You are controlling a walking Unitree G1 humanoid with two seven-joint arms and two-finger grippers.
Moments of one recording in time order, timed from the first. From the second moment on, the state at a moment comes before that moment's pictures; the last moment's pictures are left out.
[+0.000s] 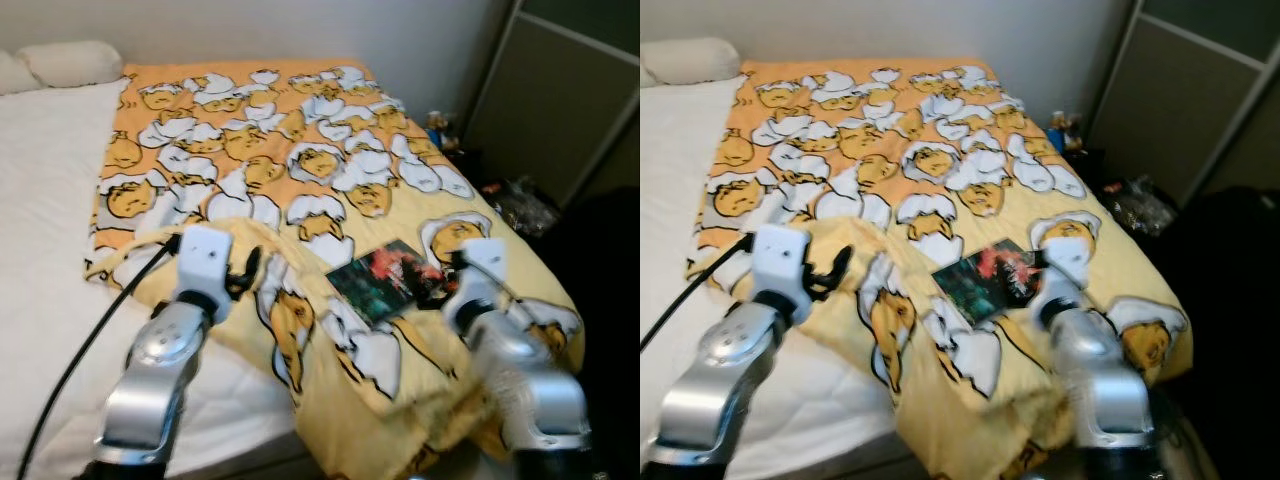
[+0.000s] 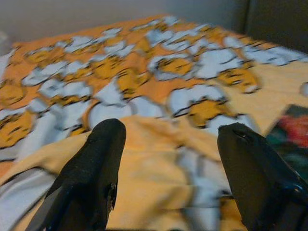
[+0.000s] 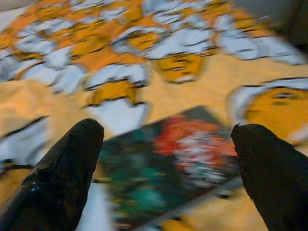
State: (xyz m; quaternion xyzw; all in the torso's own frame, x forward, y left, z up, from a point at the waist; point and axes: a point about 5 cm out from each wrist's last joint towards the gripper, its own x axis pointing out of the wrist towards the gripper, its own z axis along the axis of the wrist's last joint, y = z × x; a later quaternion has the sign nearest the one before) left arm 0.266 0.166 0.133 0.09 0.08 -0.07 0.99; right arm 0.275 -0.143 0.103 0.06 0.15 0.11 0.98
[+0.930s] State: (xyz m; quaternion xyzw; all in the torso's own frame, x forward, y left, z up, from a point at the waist) left arm 0.253 0.143 0.144 0.12 0.13 -0.44 0.88; right arm 0.321 -0.156 0.030 0.26 0.33 -0.03 0.91
